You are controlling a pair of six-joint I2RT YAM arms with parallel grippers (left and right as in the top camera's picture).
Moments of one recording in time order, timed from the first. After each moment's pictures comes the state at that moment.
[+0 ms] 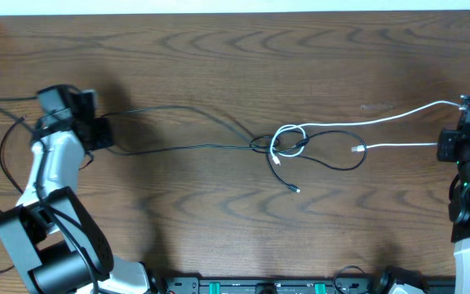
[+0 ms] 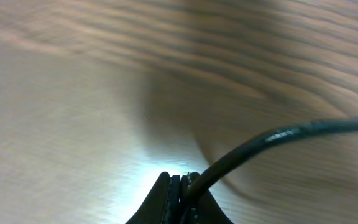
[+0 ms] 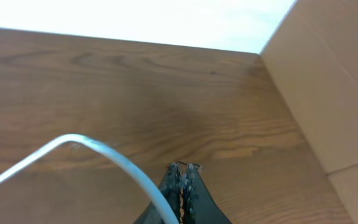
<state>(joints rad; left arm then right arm) 0.42 1.69 1.06 -0.48 0.06 0.17 -0.34 0.93 0.87 -0.40 -0.02 -0.28</state>
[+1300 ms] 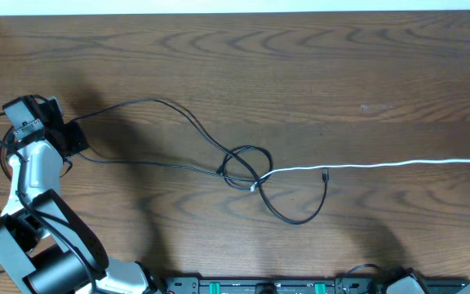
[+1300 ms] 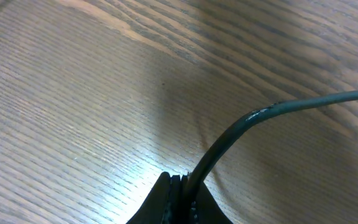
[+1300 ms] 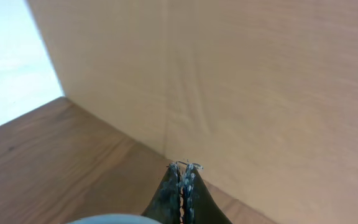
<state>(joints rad) 0.55 1.69 1.06 -0.42 0.04 0.12 -1.04 1.08 0.87 0.02 -0.03 -0.05</state>
